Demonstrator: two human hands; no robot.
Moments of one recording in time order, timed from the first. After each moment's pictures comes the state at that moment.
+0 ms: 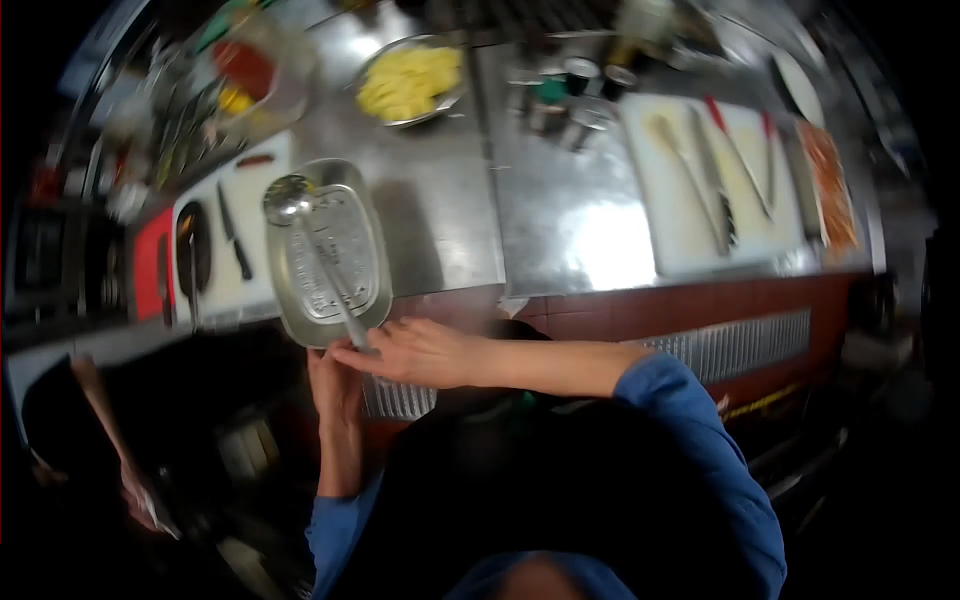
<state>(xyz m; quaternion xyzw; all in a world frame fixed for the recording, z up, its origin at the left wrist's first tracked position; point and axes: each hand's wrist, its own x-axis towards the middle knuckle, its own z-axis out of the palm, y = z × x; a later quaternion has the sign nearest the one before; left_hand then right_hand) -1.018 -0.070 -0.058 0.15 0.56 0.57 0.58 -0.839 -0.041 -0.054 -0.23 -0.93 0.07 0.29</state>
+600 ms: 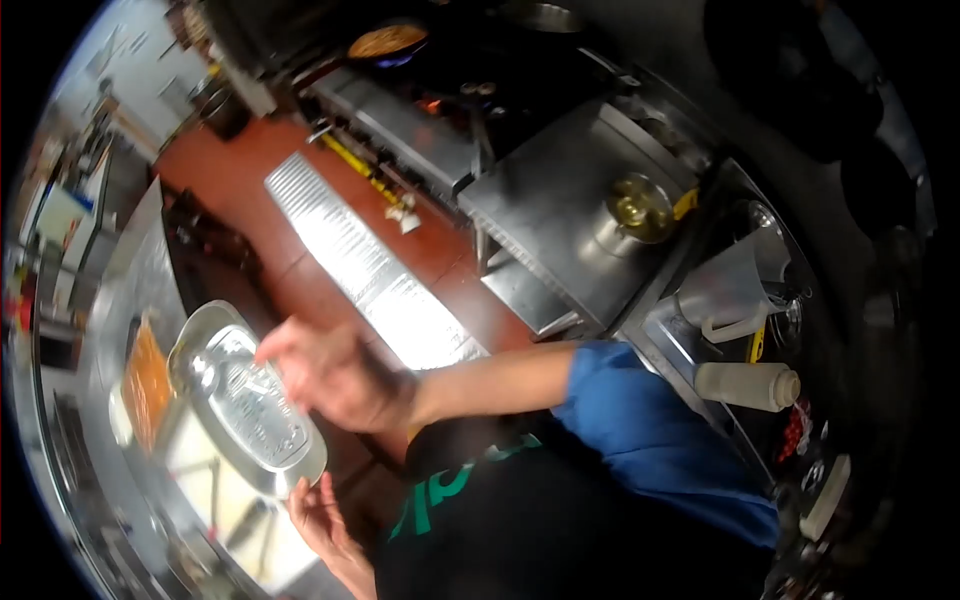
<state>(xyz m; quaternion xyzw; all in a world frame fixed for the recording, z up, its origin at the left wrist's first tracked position) -0.530 -0.257 0.005 0.51 0.22 -0.04 0.83 -0.480 -0.479 0.060 -0.51 -0.17 -0.24 0.81</state>
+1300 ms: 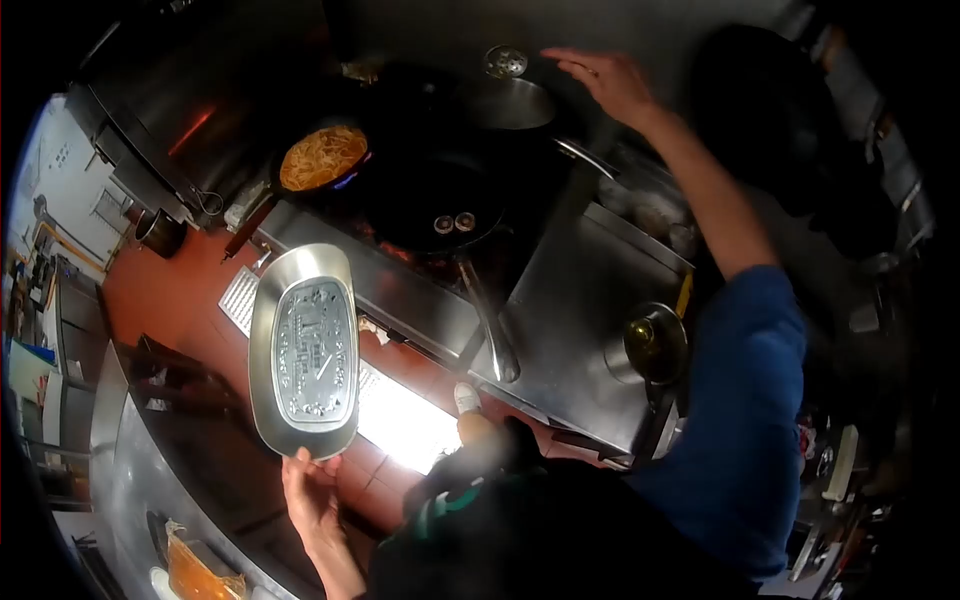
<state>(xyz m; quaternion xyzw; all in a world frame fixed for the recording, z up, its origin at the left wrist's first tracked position) -0.197 -0.517 0.014 0.47 0.02 -0.34 0.82 -0.347 -1.068 0.173 -0.93 0.16 -0.32 -0.05</state>
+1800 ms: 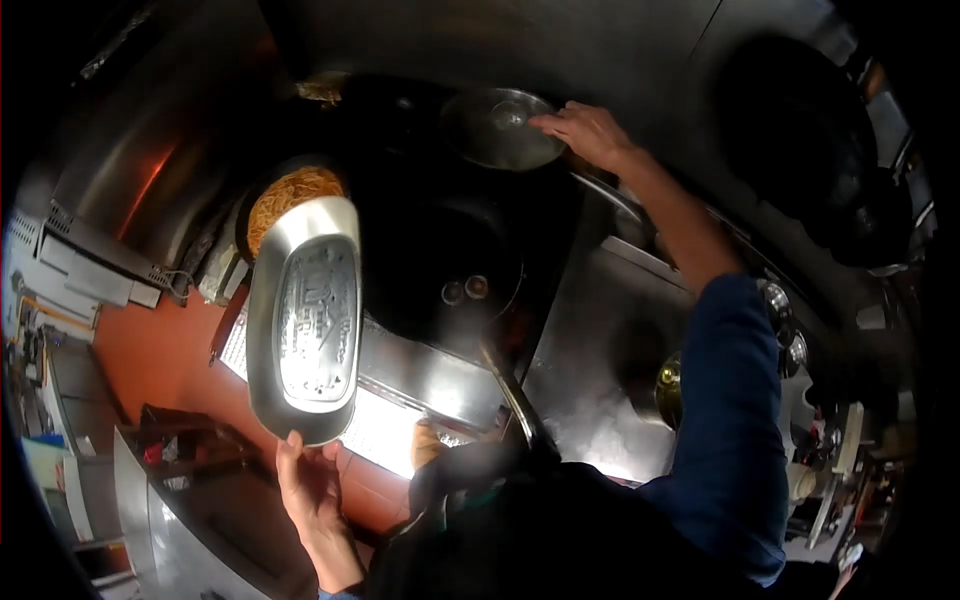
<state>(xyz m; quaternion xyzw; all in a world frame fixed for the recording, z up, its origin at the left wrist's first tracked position) -0.073 -0.698 0.050 0.47 0.00 -0.39 0.79 -0.290 -1.197 0.065 -0.96 0.23 -0.14 -0.10</state>
